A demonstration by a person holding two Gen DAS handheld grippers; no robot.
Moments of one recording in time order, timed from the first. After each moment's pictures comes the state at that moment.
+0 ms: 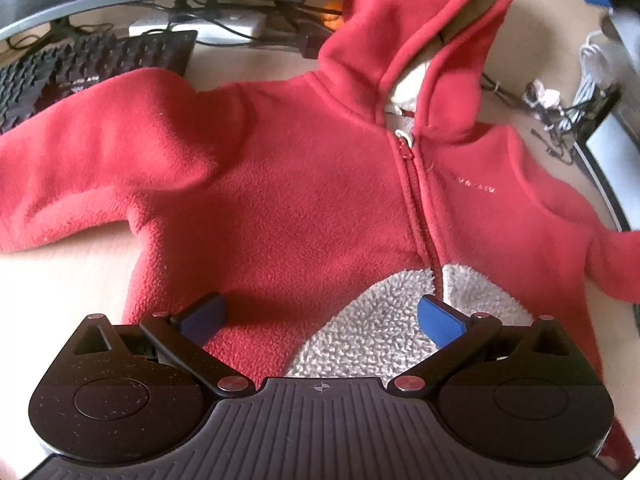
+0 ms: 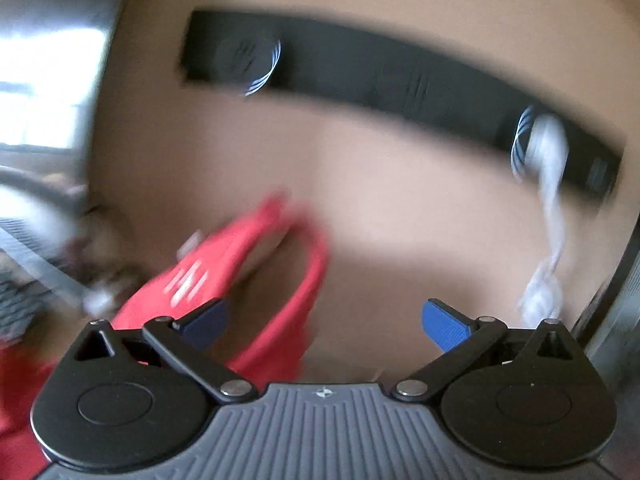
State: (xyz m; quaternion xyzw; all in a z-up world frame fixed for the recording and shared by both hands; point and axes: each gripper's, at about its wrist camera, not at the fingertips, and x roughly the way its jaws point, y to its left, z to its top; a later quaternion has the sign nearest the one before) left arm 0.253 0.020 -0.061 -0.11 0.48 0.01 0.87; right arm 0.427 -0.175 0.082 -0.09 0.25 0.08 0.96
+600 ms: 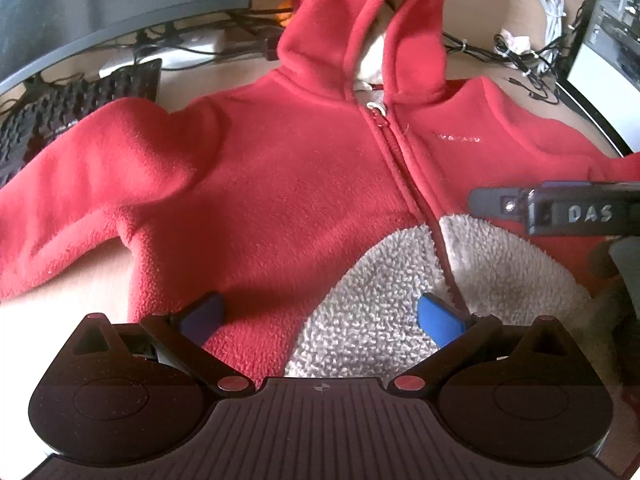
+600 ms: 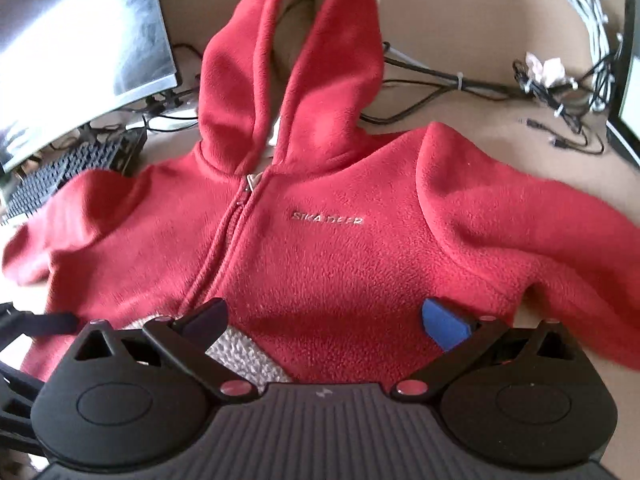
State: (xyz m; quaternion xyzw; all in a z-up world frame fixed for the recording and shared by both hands) left arm 0.236 0.003 -0.069 -0.01 0.47 -0.02 0.88; right arm 0.297 -0.210 -0.050 0.03 0.41 0.13 0.90
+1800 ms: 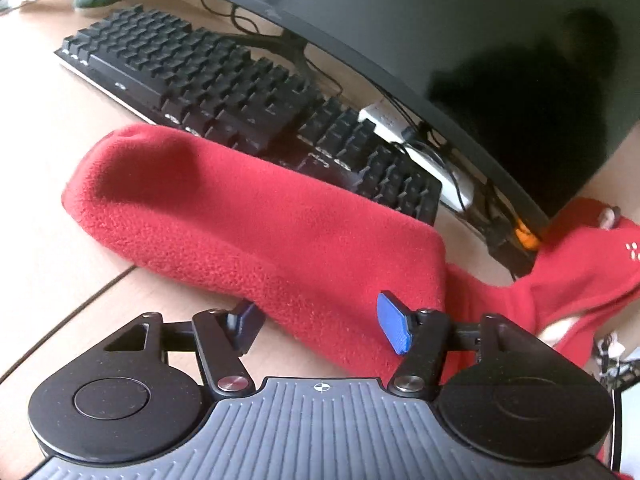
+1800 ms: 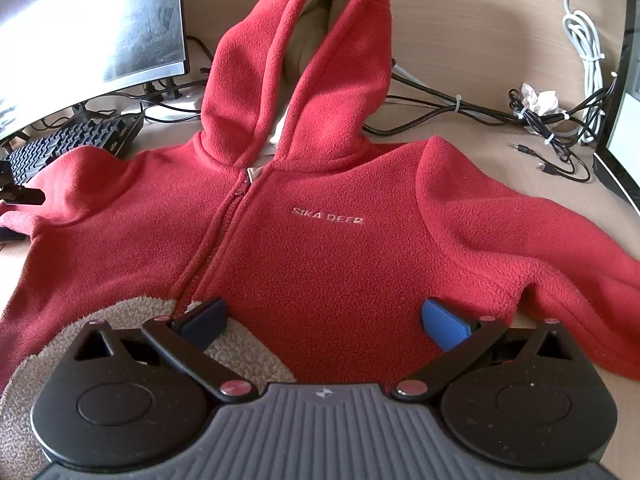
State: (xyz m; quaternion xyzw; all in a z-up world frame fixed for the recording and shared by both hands) left arm 0.228 0.184 -0.068 -0.33 0.32 0.21 0.86; right arm 0.292 -0.198 -0.056 -0.02 0.39 0.11 0.92
